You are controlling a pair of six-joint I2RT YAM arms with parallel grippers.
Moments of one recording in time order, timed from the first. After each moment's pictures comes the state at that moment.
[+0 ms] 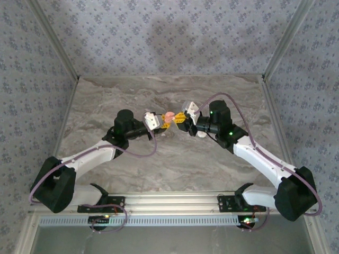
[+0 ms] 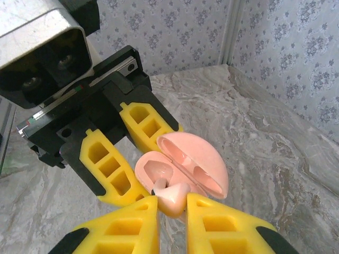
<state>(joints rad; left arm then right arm) -0.59 1.30 0.68 0.46 0.59 0.40 0.56 1.21 0.86 0.05 -0.59 -0.25</state>
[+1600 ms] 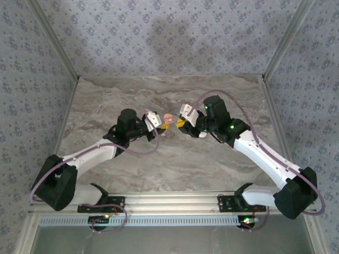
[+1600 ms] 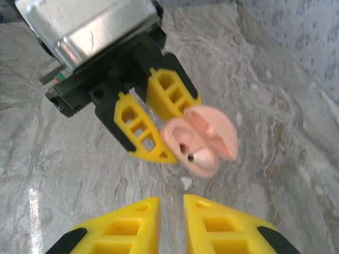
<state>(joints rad) -0.58 1.33 0.70 0.32 0.50 0.38 0.59 1.23 1.05 -0.41 -0.45 -0.43</state>
